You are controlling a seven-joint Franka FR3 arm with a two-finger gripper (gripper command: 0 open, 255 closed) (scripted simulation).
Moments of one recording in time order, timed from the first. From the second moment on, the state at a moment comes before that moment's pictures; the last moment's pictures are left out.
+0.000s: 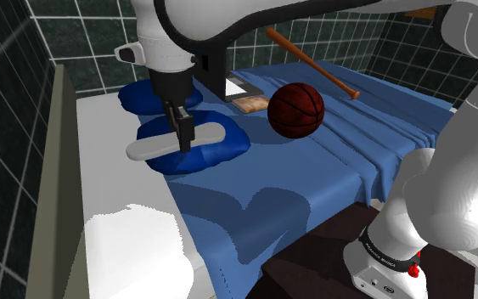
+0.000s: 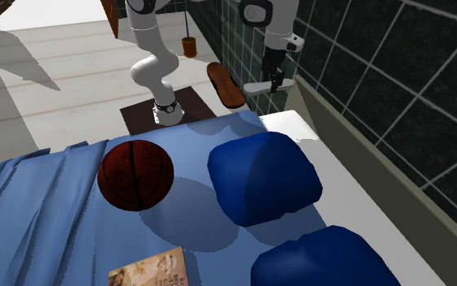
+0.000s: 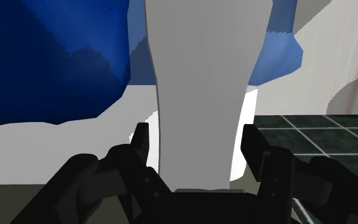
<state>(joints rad) 0.34 0.01 0.30 -1.80 -0.03 1.82 -0.67</state>
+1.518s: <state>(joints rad) 0.28 -0.29 0.20 -1.94 0.04 1.66 -0.85</state>
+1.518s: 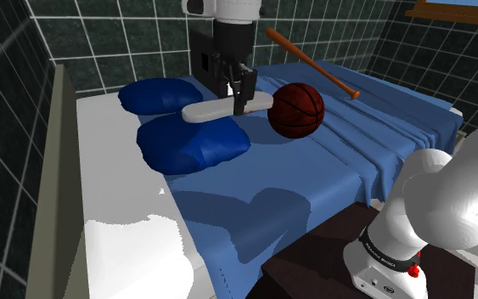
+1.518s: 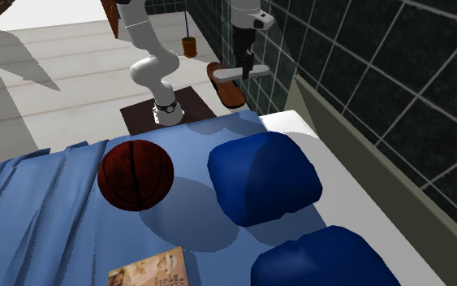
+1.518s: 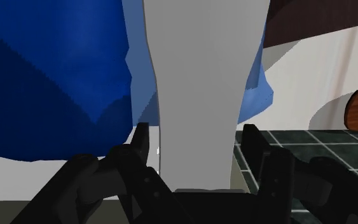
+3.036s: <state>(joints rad) 0.13 -0.83 -0.19 -2.34 -0.15 1.53 -1.32</state>
